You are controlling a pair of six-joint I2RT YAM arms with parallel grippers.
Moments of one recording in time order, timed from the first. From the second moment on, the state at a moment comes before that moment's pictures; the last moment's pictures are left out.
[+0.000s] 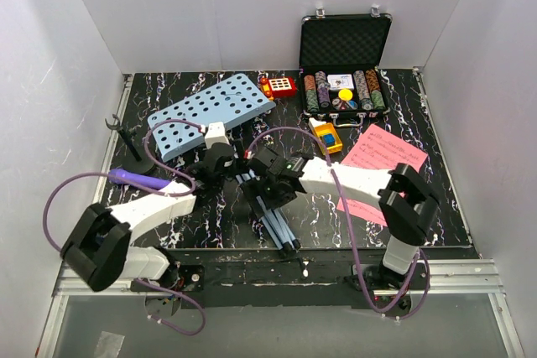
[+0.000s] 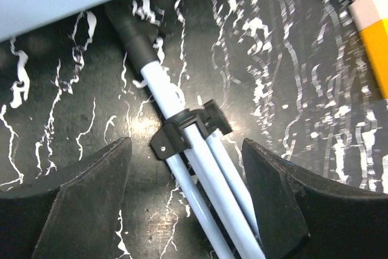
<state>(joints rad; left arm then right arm) -0.66 1.35 0.64 0.12 -0.45 -0.54 1.05 1.77 1.26 -0.67 -0.07 0.49</state>
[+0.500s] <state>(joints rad) -0.68 0.98 0.83 -0.26 -0.43 -0.44 1.03 1.33 1.25 -0.76 0.08 0.42</state>
